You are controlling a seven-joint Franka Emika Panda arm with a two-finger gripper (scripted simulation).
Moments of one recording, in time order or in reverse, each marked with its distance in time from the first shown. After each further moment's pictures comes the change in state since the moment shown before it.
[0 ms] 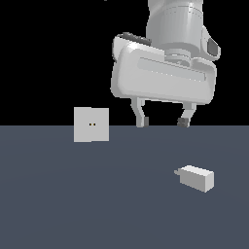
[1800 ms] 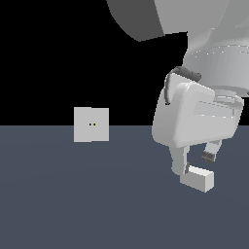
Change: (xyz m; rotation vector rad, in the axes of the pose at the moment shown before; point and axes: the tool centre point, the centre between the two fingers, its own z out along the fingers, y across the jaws) arm -0.044 0.035 0.060 0.028 0.047 -0.204
